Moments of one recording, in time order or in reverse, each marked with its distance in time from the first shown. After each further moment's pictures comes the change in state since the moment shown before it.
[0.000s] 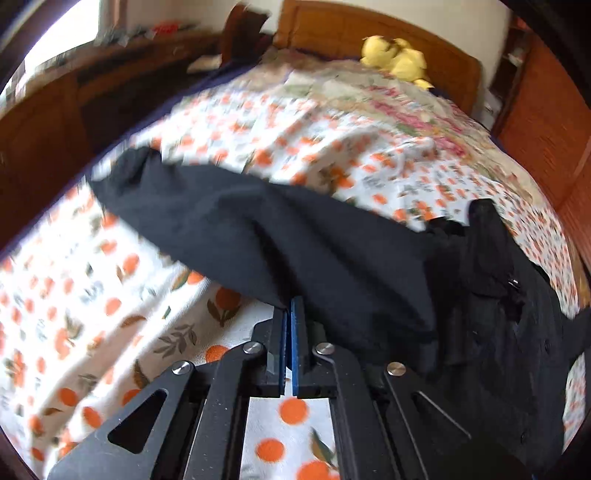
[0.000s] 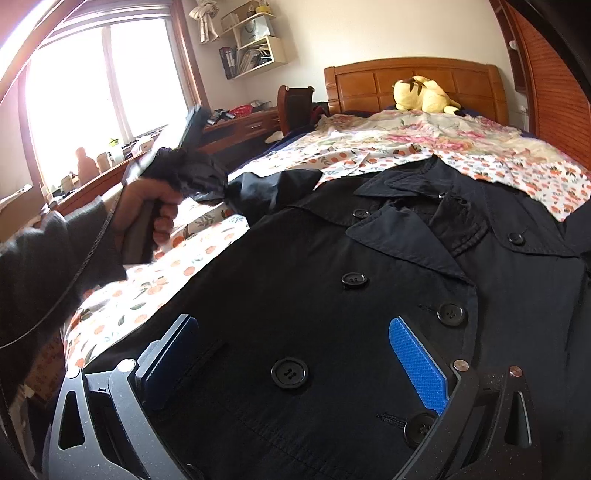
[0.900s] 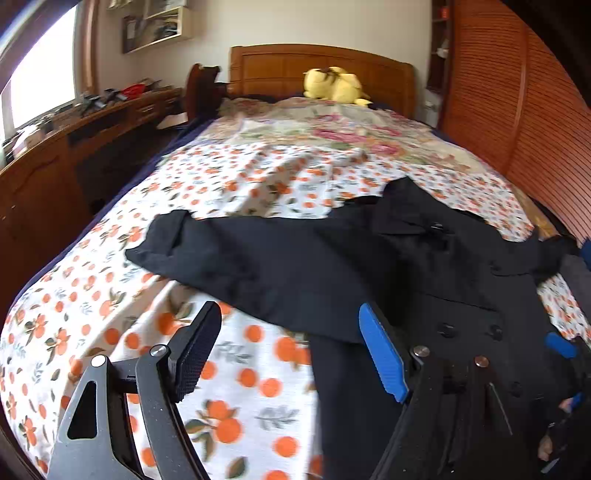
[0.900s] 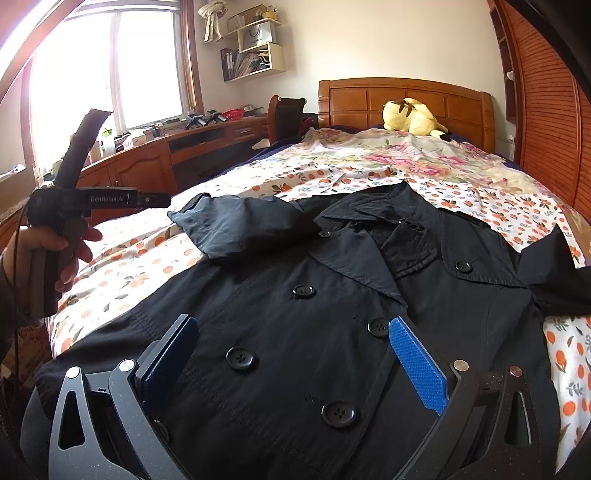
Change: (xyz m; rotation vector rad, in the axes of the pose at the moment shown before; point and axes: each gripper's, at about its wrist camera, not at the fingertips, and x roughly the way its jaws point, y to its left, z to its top) left arm -0.117 -0.003 -0.089 0.148 -0.146 -0.065; right arm -0.026 -0.014 0.007 -0.080 -0.021 -0.099
